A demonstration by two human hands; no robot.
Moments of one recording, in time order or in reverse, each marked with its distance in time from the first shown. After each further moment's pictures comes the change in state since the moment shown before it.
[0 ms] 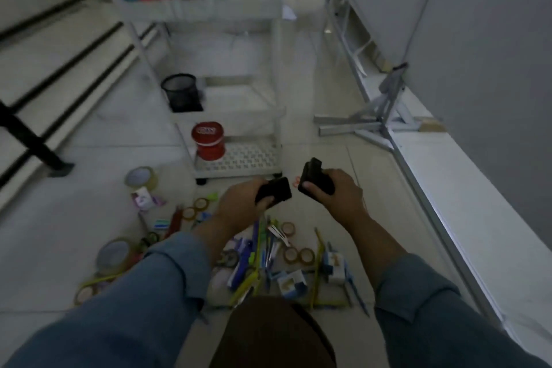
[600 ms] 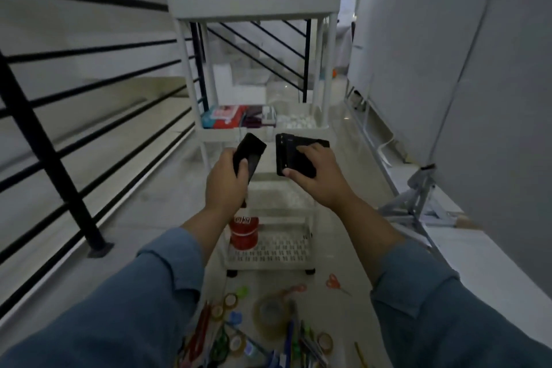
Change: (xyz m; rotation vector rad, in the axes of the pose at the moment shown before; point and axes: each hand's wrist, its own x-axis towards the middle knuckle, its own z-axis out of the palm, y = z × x) left_hand 0.086 -0.019 -0.207 -0.243 0.759 -0.092; right_hand 0.117 -0.225 -0.078 0.061 0.168 -0.494
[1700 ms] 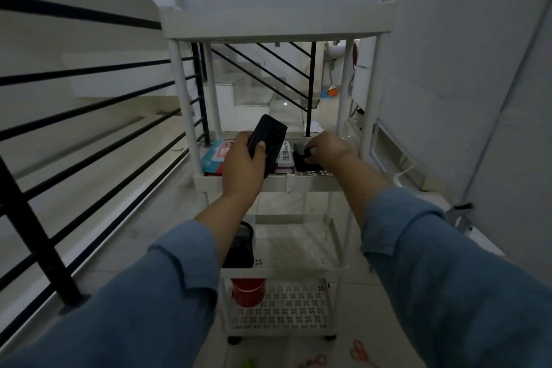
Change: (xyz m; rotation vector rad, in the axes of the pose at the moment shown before) left_hand 0.149 -0.011 0.045 -0.348 0.029 0.011; right_hand 0.225 0.029 0.024 -0.643 -0.308 0.241
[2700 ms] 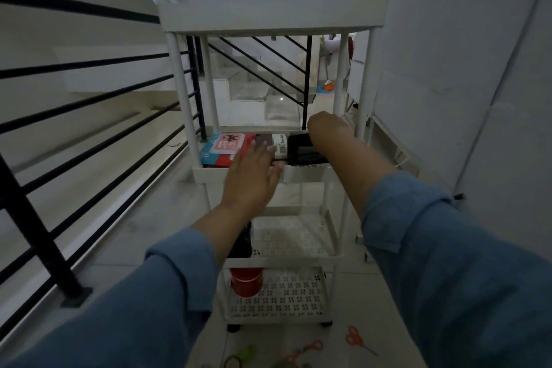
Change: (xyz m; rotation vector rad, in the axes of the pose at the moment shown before) left_hand -0.030 -0.010 -0.005 0.708 -0.301 0.313; right_hand -0.034 -0.014 -0.036 -0.144 0.041 0.005
